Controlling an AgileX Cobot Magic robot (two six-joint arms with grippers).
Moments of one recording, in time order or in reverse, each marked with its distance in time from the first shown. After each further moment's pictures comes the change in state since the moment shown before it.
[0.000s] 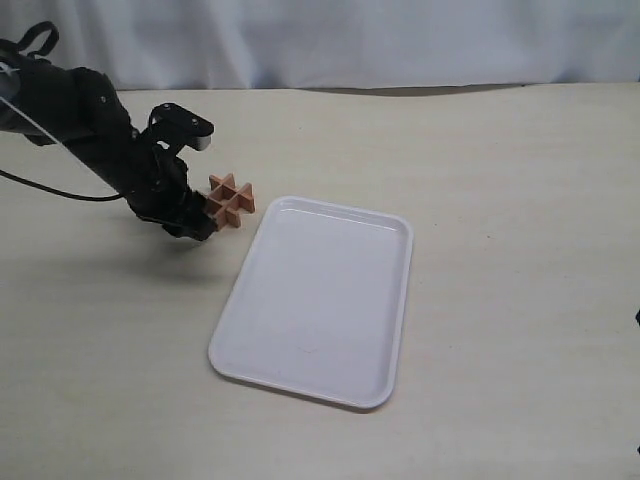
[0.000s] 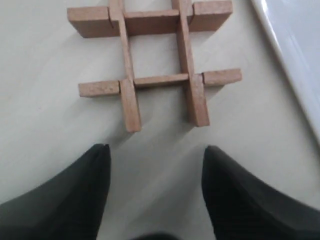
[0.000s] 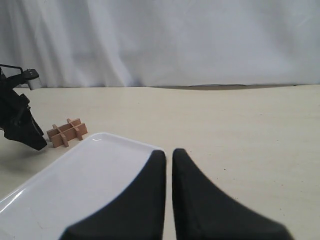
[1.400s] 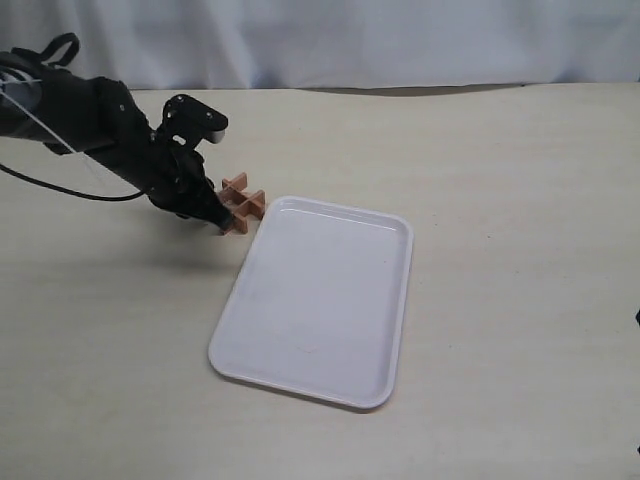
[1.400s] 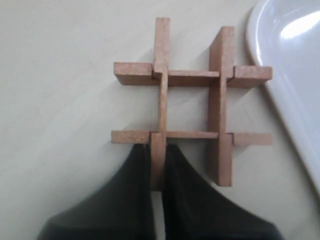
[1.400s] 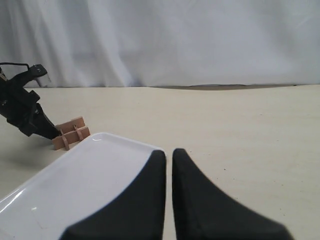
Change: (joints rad) left arm -0.039 0.015 0.000 -0.047 -0.138 0.020; right arm 0.000 0.000 0.000 0.000 0.000 0.000
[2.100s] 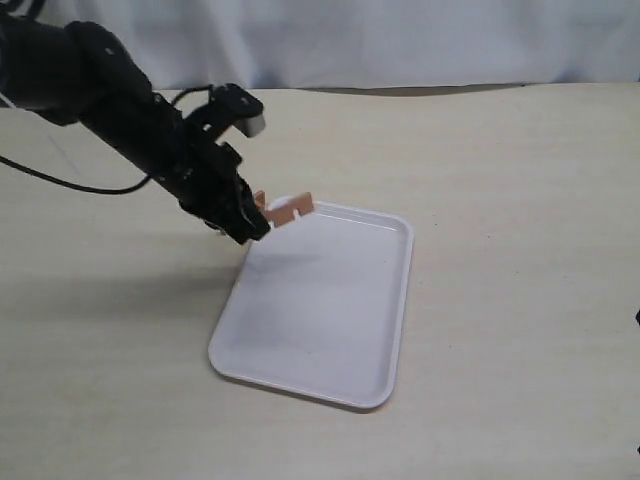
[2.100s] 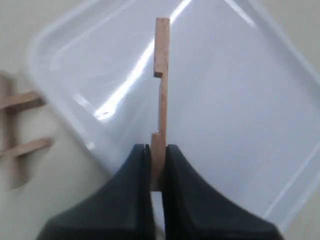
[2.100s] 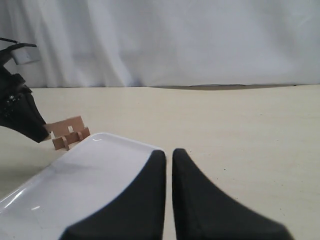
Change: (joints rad) left arm -0.066 -0.141 0.000 -0.292 0.399 0.357; right arm 0.000 0.000 0.000 0.000 0.000 0.000
